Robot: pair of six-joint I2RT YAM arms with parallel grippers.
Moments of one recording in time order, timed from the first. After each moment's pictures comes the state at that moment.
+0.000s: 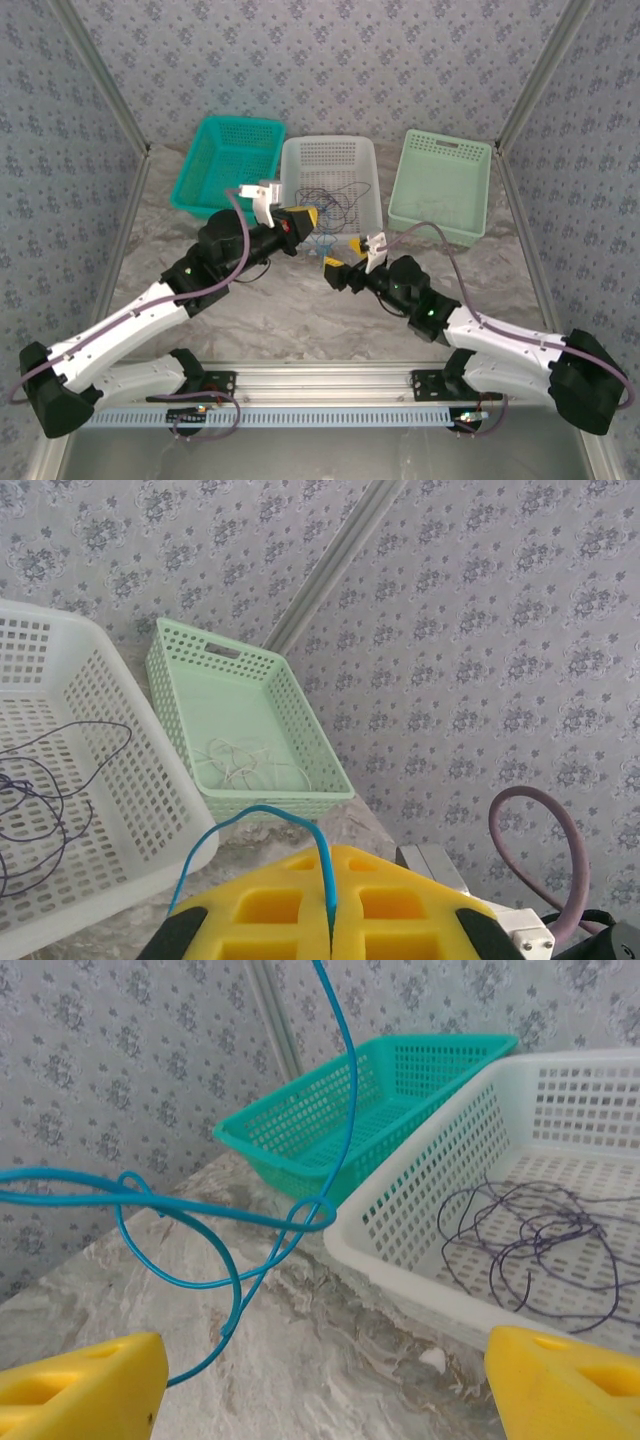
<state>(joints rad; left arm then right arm) -0.88 1.02 0.94 0.01 0.02 -0.64 0.89 1.02 0.43 0.47 0.12 0.28</state>
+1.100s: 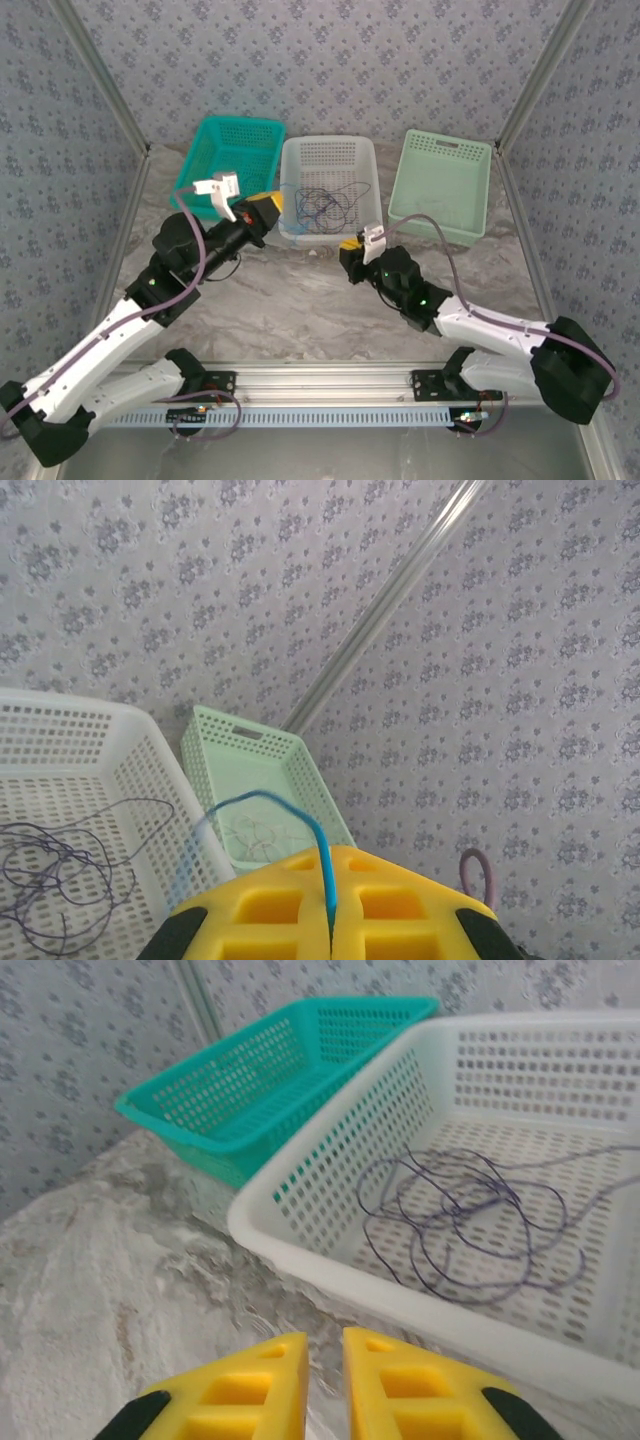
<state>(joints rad) -0.75 0.85 0.94 -0.04 0.01 -0.63 0.83 1.10 0.48 0.37 0.18 0.27</state>
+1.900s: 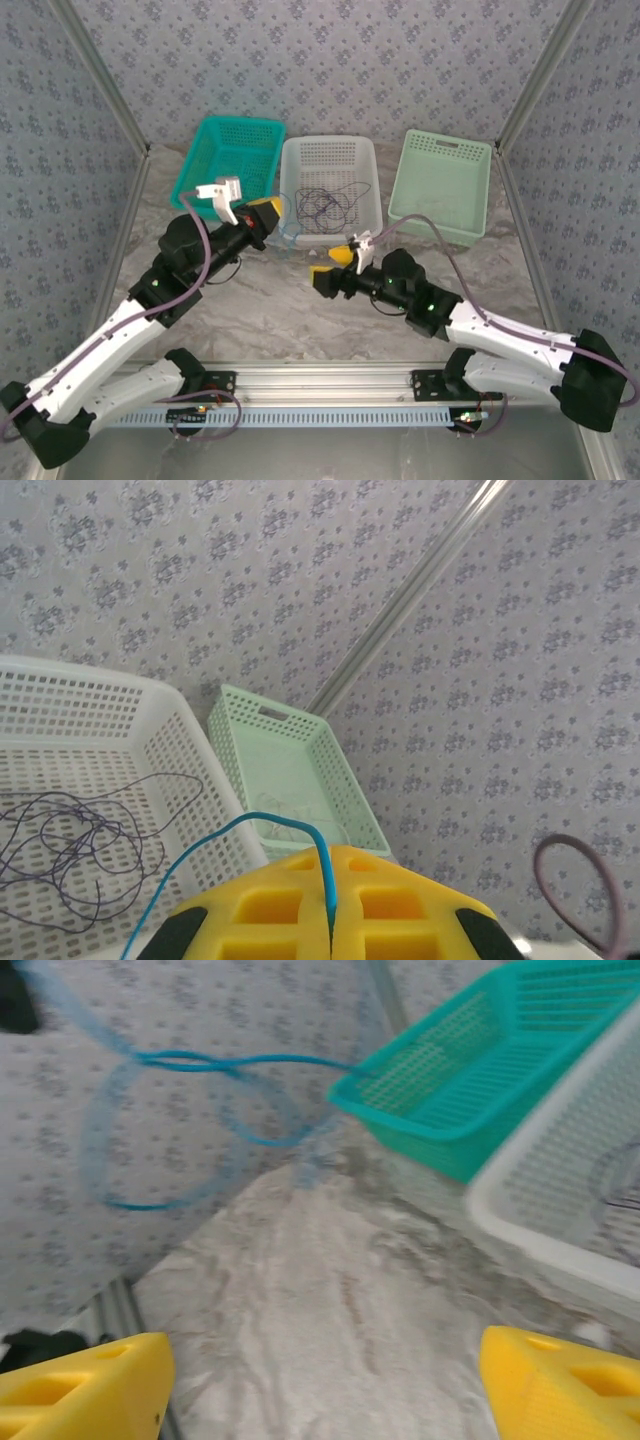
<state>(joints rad) -0.74 0.85 0.90 -0.05 0.00 -0.64 0.97 1.00 0.57 0.28 -0.08 0.44</state>
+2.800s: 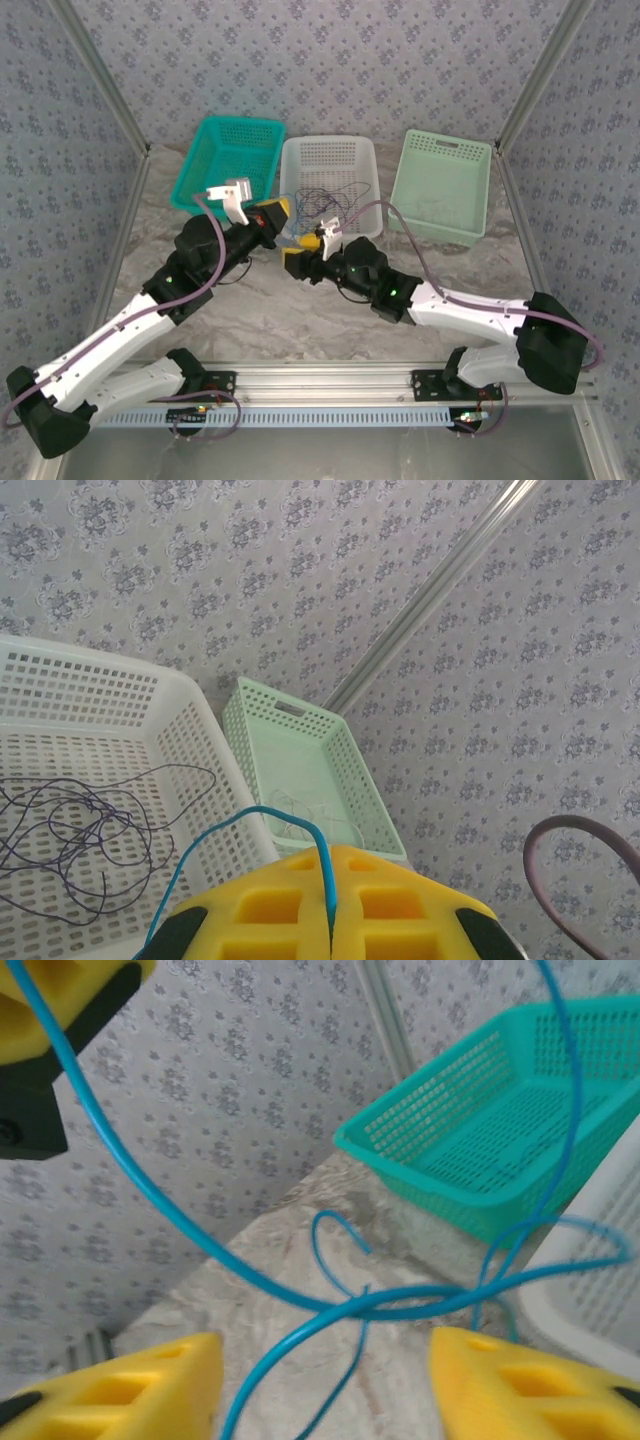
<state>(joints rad) -0.79 0.90 0.88 0.00 -0.09 -0.66 1.02 1.30 0.76 0.41 0.06 0.42</state>
